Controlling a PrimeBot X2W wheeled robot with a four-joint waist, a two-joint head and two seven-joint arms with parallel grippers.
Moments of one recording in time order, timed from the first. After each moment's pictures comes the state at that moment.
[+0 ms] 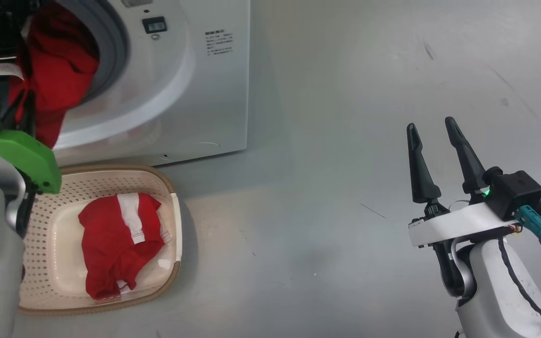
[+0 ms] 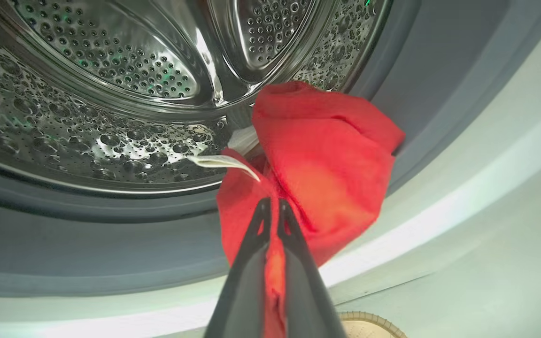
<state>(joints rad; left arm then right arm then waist) -0.76 0.29 -0.17 0.80 -0.29 -0.13 -0.09 -0.24 -0.06 0.16 0.14 0.30 0.05 -0.25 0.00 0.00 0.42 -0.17</state>
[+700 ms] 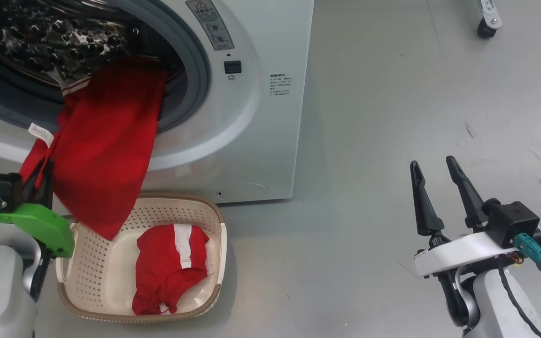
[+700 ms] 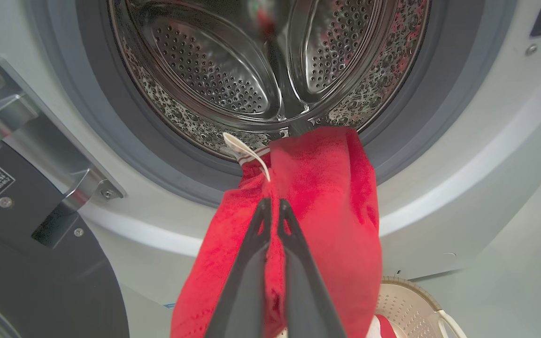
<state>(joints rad) -0.54 0.29 -0.20 0.77 -0.33 -0.13 -0.22 -0.14 -0.07 0.14 0.18 0.30 0.07 -0.25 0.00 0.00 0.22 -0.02</state>
